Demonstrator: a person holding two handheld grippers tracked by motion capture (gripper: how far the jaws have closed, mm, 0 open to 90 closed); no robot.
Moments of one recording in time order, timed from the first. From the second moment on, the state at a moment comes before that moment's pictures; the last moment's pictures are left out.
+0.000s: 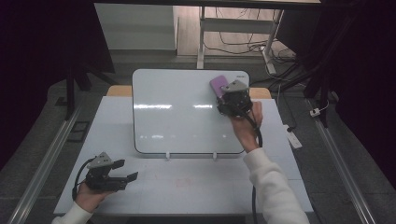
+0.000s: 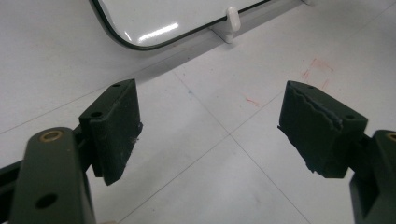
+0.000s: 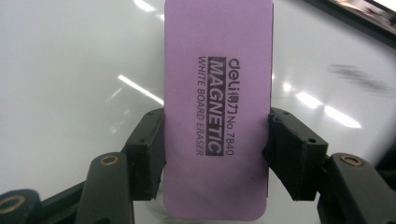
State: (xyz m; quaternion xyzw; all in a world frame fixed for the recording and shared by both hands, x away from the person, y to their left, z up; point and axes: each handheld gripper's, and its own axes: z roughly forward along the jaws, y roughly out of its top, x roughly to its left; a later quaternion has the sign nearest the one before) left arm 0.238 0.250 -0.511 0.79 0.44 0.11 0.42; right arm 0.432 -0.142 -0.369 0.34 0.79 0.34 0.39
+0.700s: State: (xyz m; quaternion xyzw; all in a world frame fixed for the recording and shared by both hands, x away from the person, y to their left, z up) left arm 0.240 0.249 -0.511 0.79 0.44 0.10 0.42; right arm 0.427 -0.179 -0.376 0.38 0.76 0.35 0.40
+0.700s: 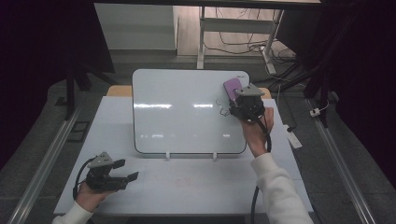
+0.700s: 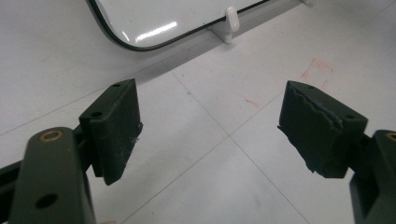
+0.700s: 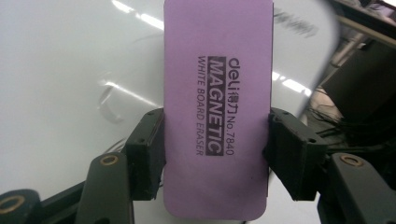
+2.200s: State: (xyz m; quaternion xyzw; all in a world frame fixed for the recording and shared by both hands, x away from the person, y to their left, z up) left arm 0.241 0.249 -0.512 0.79 0.43 0.10 0.42; right arm 0.410 -0.166 -0.396 0.35 0.77 0.33 0.41
